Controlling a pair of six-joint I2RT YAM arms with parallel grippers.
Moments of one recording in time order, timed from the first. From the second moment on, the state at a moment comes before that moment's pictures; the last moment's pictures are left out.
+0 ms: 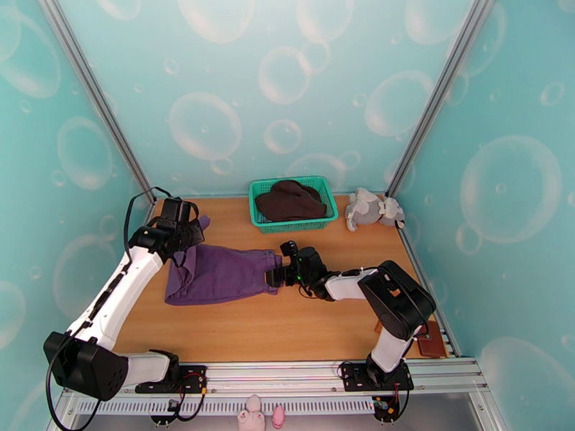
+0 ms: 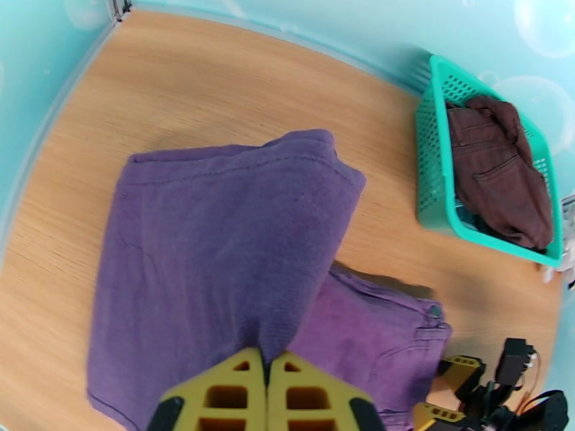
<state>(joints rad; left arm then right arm) -0.29 1.33 1.29 -0.81 -0.18 -0.54 0.56 1.76 0.71 0.43 -0.38 0.40</state>
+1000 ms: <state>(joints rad) -0.68 1.51 1.23 -0.57 -0.33 -1.02 0.58 1.80 0.76 0.42 -0.34 0.41</state>
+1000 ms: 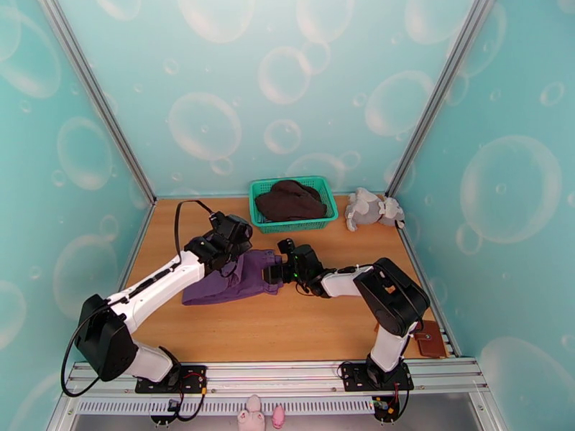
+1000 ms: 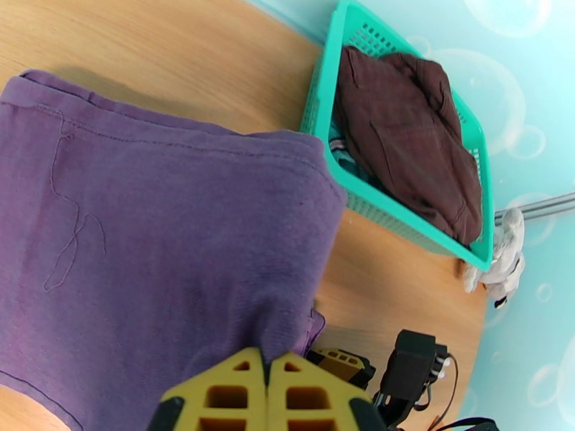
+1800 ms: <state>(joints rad) -0.84 1.65 1.30 -0.46 -0.41 -1.16 0.59 1.82 0.78 0.41 -0.33 0.41</state>
